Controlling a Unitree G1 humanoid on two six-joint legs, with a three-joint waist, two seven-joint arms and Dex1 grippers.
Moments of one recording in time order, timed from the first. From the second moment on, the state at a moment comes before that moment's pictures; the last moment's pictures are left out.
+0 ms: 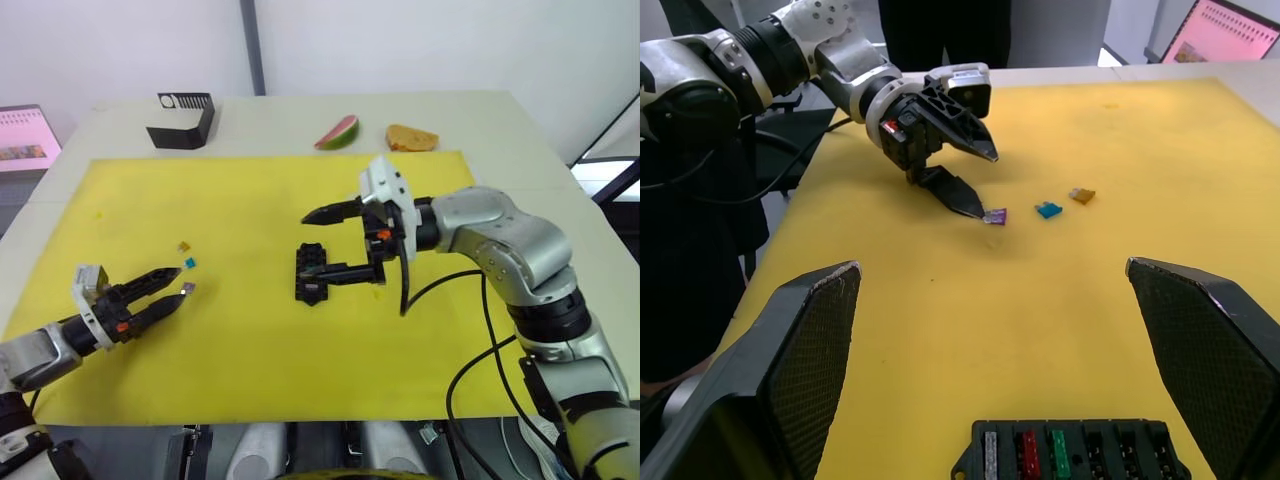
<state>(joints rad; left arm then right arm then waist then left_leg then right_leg) -0.21 0.65 0.79 0.33 -1.26 1.61 -0.48 -0.77 -0.58 0.24 -0.27 0.59 0.75 1.07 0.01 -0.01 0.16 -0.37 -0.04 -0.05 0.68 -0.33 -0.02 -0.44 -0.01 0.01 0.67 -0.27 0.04</state>
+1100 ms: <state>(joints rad) -0.27 0.57 0.82 0.38 -1.26 1.54 -0.32 -0.79 -0.60 0.25 -0.24 0.54 0.71 1.15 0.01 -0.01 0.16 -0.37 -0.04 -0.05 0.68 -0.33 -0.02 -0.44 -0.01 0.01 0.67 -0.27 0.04</state>
